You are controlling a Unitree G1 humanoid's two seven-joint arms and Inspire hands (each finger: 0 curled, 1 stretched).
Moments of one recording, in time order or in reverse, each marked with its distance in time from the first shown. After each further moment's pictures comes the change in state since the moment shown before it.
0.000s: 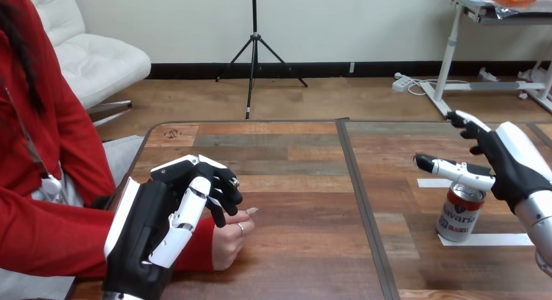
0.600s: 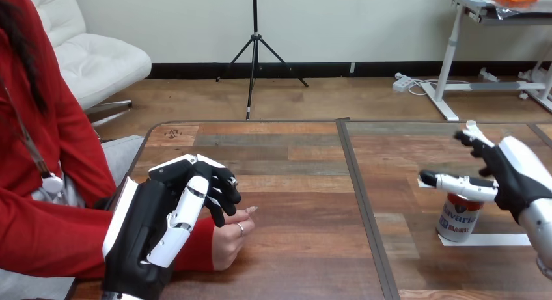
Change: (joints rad) left arm 0.000 0.002 0.002 -0.001 -0.018 0.000 -0.007; right arm -0.046 -0.012 0.062 0.119 -0.019 0.063 -0.021
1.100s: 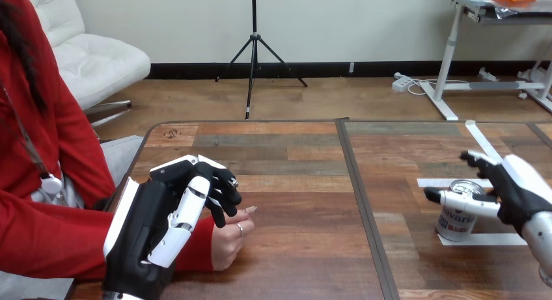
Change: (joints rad) left arm 0.000 0.000 0.000 -0.002 -0.002 0.010 -0.005; right arm -0.003 0.000 0.030 0.063 0.001 0.051 0.014
